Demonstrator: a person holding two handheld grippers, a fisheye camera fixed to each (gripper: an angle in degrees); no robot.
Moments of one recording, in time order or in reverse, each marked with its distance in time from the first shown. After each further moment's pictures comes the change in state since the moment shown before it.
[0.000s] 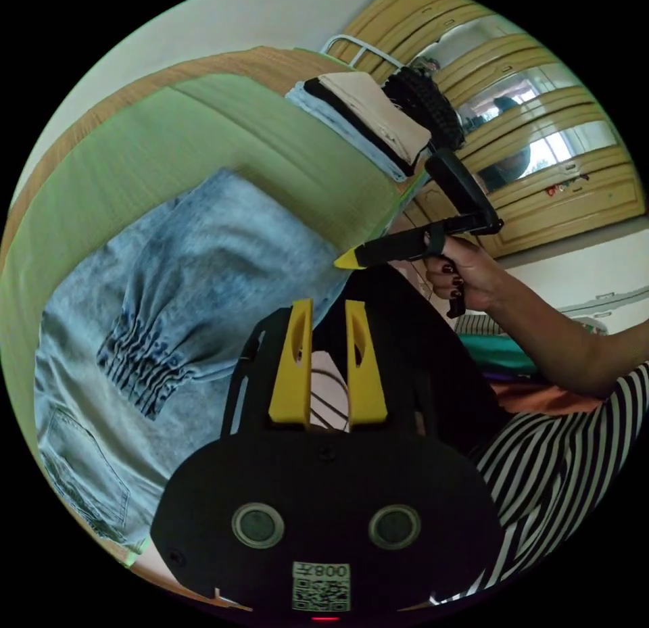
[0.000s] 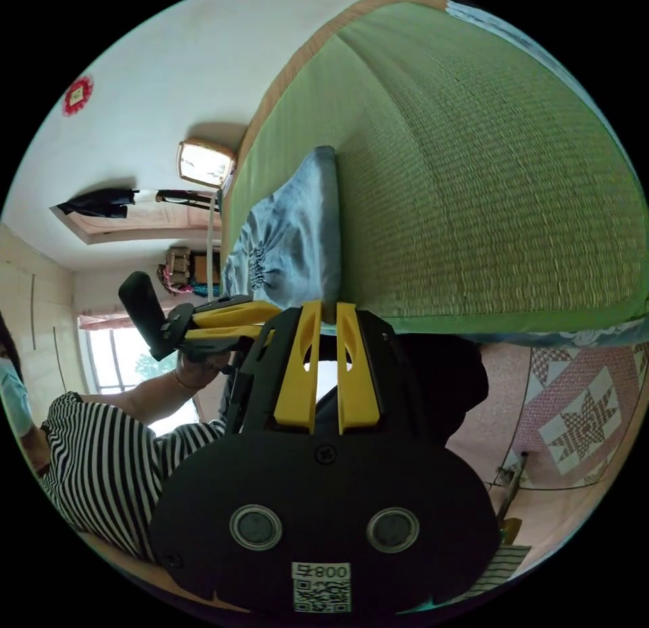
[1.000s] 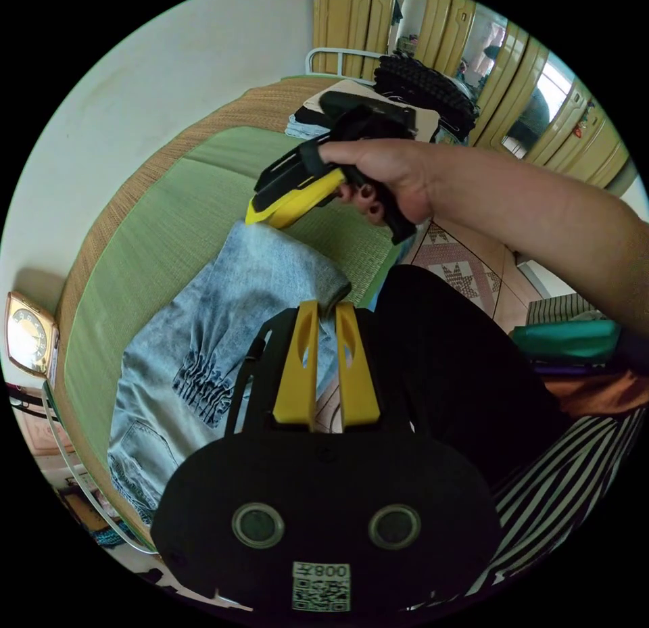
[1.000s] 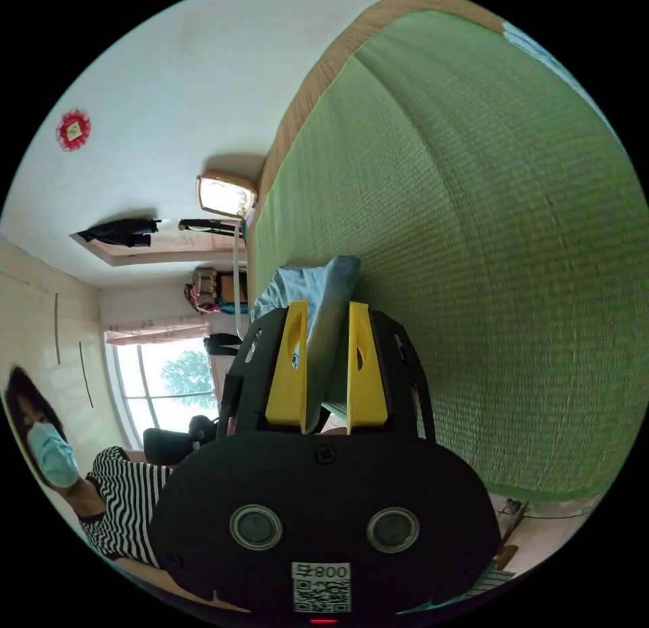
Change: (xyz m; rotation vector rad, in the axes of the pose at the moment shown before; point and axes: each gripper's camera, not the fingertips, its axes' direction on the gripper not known) left arm 0.093 0.054 0.030 0.044 -0.352 0.116; right arm -0.015 -0.126 -0.013 0.006 -0.088 0.037
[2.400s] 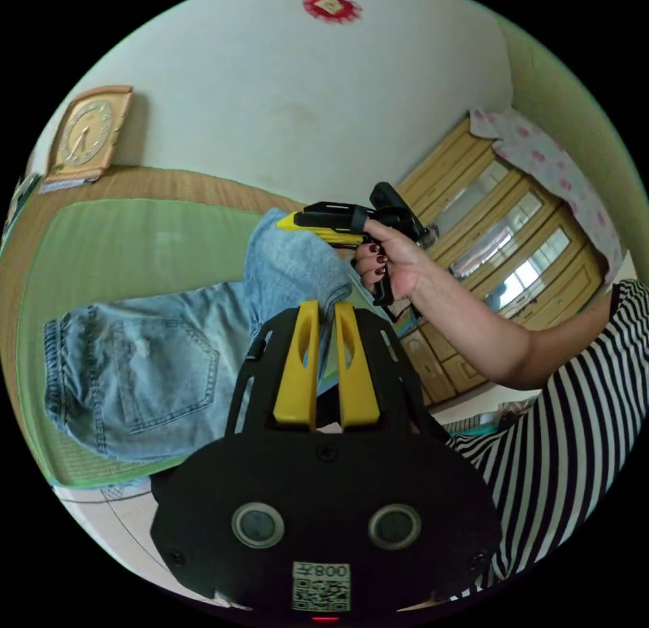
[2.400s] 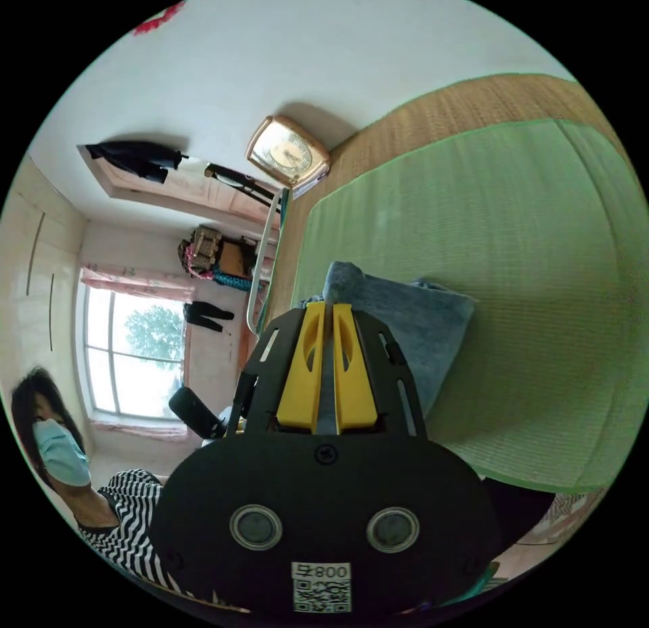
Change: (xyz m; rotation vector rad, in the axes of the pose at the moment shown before) left arm -0.353 0.469 -0.081 0.629 0.364 -0.568; right arm -0.339 -0.023 0.272 -0.024 0.127 -0.282
